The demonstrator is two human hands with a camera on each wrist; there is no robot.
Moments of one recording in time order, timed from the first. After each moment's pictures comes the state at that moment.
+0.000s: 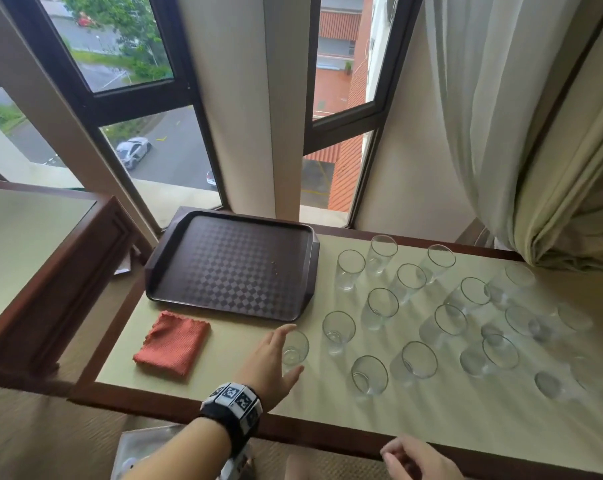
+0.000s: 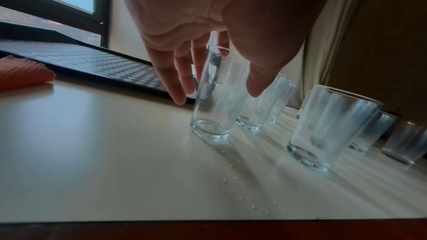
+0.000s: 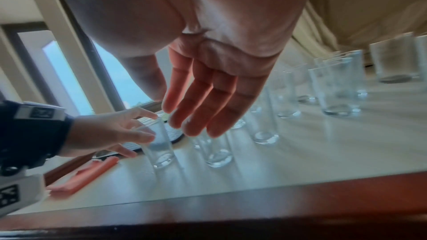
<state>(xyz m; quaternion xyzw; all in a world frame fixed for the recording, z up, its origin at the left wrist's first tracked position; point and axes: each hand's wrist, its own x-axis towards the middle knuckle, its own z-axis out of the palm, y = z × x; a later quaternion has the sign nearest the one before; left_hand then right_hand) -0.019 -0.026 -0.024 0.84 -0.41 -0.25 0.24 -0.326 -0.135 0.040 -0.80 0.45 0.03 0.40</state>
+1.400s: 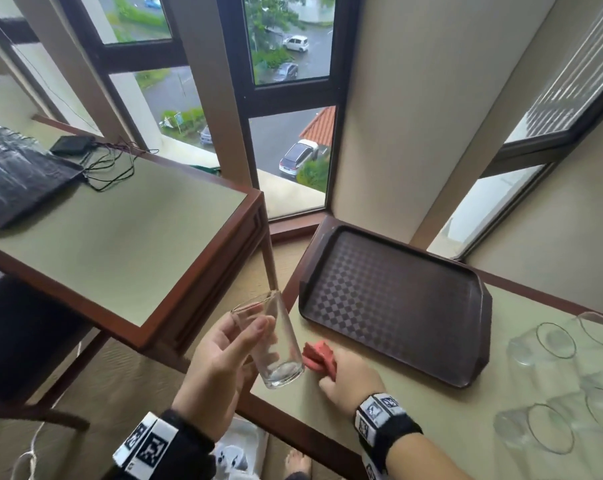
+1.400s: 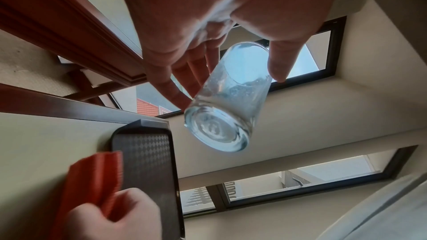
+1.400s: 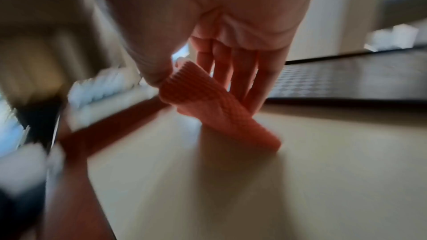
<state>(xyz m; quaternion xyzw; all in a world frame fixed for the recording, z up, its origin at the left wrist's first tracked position) 0.200 0.209 0.109 0.57 0.01 -0.30 0.76 0.118 0.012 -0.002 -0.93 0.23 0.16 0.25</state>
